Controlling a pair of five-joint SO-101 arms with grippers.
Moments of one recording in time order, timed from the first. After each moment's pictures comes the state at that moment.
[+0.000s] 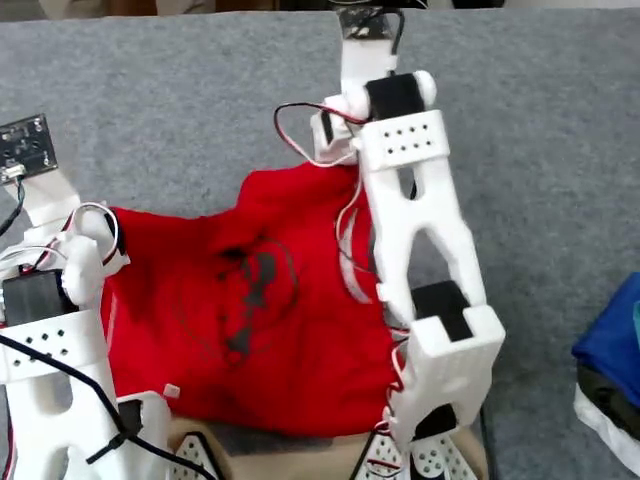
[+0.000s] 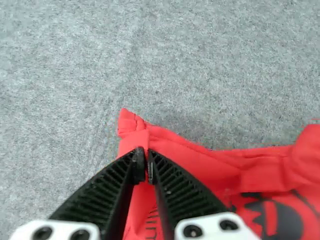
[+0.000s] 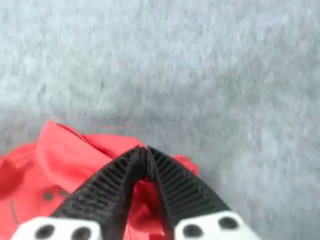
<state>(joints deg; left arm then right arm) -17.9 -50.5 37.0 67.2 -3.8 -17.4 19.1 -33.5 90.9 -18.4</state>
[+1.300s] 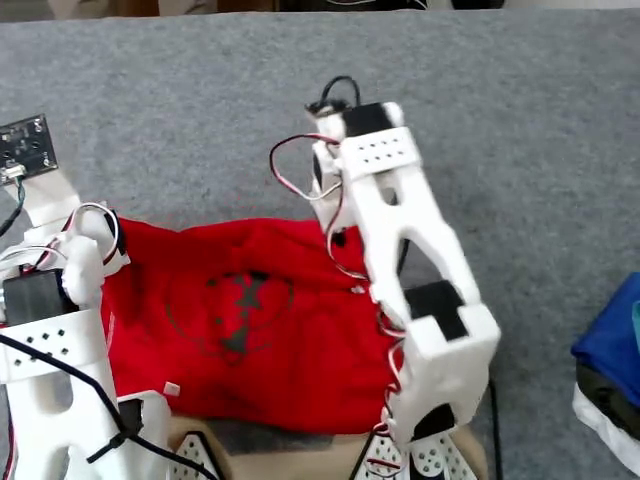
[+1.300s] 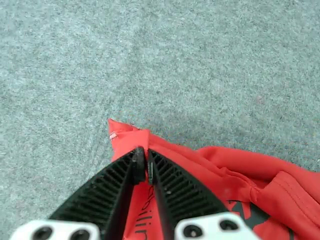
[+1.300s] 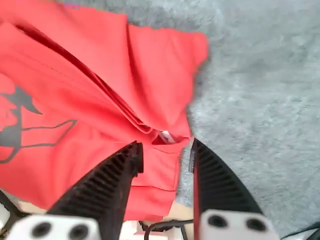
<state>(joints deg) -18.1 -50.5 37.0 67.2 -3.8 -19.2 17.3 -14.2 100.9 -7.7</state>
